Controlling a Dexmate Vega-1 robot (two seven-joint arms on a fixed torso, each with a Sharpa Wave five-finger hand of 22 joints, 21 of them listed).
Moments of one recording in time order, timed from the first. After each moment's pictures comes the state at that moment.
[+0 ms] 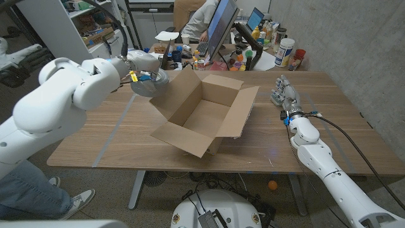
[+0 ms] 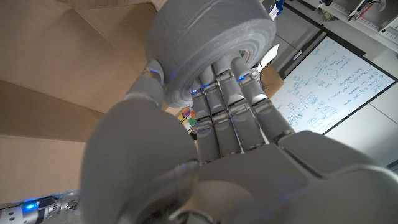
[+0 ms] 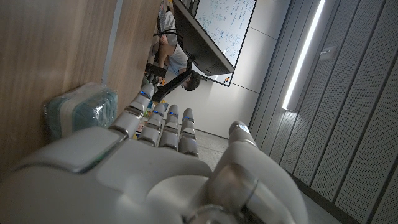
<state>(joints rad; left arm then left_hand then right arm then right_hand) 1.15 1.13 -0.06 -2.56 0.93 0.35 -0.75 1.00 -0.11 0.44 -0.15 0.19 1.02 0.08 0.27 0.26 1.00 -0.03 0.39 0.41 1.02 -0.09 0.30 0.20 0.68 -0.01 0.45 0.18 -1.01 -0.42 -0.16 -1.49 0.49 0.24 -0.16 0.26 0.10 0.24 -0.09 0.20 0.27 0.01 0.20 0.19 0.25 0.06 0.20 0.19 0.18 0.01 0.21 0.21 0.35 0.03 0.19 0.17</state>
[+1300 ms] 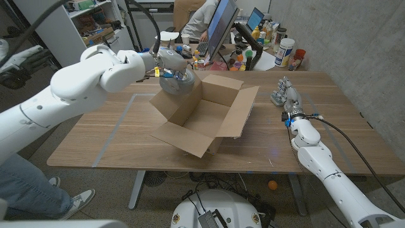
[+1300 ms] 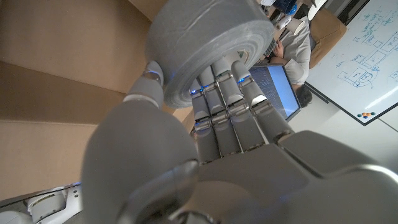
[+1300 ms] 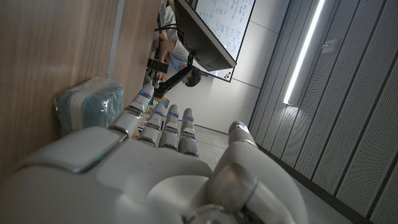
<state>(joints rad) 0.67 1.12 0.39 -2.37 0.81 0.10 -0.66 0.99 -0.10 0.43 -0.15 0.19 1.01 0.07 0.28 0.25 1.00 -0.03 0.38 0.43 1.01 -0.11 0.29 0.21 0.65 -0.01 0.43 0.18 -1.02 -0.41 -0.15 -1.47 0.49 0.27 -0.16 0.26 0.10 0.24 -0.08 0.20 0.27 0.01 0.20 0.19 0.25 0.06 0.20 0.19 0.18 0.01 0.21 0.21 0.35 0.03 0.19 0.17</state>
